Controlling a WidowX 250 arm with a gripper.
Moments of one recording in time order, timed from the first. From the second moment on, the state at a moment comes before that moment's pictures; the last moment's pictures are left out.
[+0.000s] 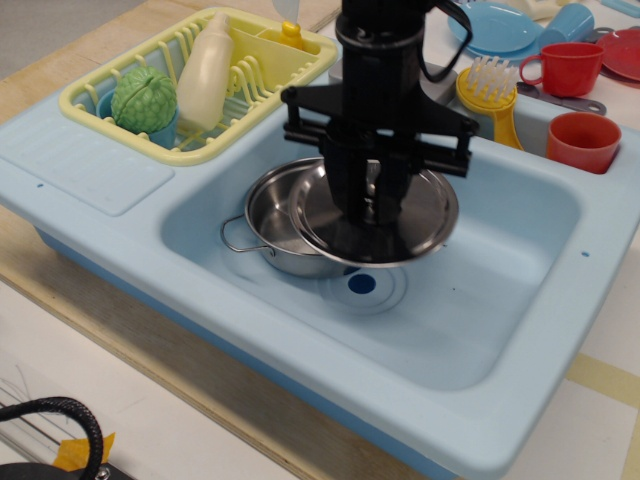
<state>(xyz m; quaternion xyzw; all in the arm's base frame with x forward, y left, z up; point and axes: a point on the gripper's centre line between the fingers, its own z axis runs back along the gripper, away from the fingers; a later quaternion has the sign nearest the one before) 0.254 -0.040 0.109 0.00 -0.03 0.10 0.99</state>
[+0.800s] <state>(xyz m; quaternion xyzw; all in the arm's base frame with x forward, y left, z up) 0.234 -0.084 0.085 -0.05 0.00 0.13 0.99</state>
